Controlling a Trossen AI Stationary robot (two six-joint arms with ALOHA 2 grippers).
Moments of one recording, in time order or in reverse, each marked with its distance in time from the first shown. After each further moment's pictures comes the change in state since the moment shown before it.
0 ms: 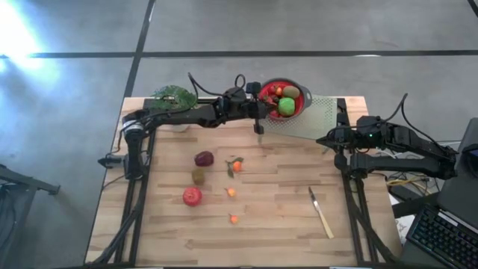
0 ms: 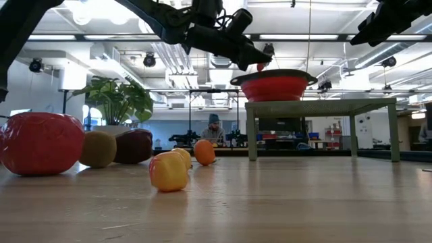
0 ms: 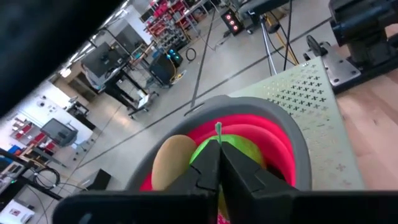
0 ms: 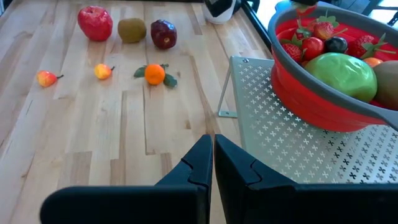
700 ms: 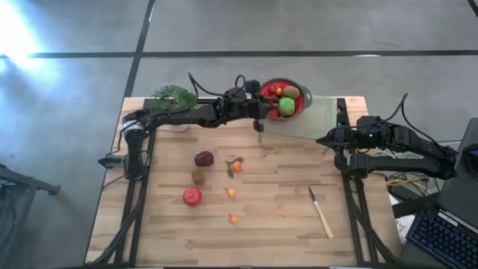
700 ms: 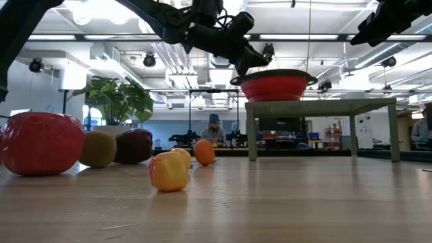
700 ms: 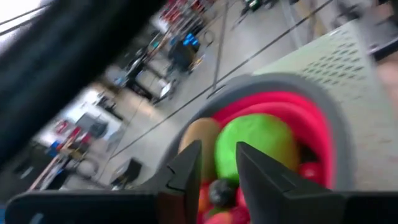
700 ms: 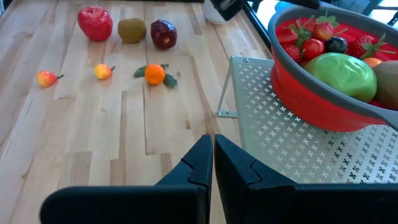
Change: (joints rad) left arm -0.003 0.000 0.005 -0.004 -0.112 0.113; right arm 0.000 0.000 0.000 0.000 0.000 0.000
